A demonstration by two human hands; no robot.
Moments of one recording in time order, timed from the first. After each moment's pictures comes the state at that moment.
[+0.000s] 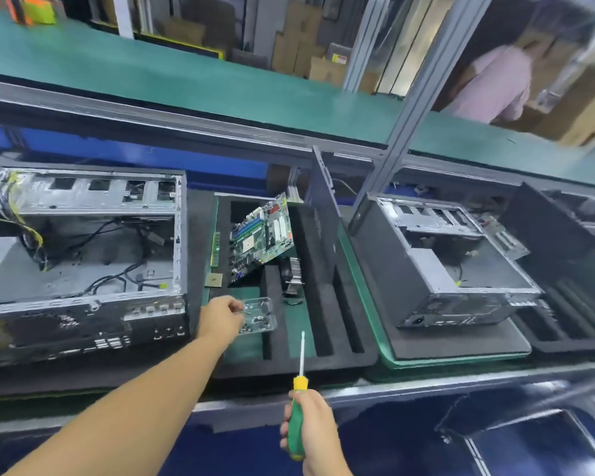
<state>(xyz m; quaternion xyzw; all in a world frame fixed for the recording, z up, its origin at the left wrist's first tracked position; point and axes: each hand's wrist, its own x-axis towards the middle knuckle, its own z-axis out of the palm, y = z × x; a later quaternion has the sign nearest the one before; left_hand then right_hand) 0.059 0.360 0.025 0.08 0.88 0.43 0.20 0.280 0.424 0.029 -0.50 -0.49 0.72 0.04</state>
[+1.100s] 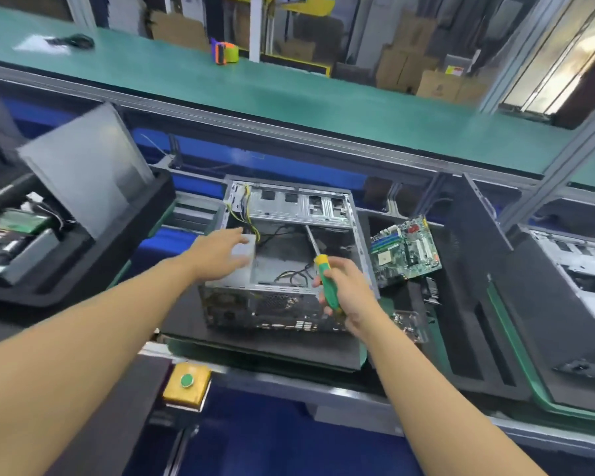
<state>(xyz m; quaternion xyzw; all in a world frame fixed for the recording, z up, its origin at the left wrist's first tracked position) -0.111 0.007 0.150 0.28 0.94 0.16 0.10 0.047 0.236 0.159 -0.23 -0.66 0.71 0.01</state>
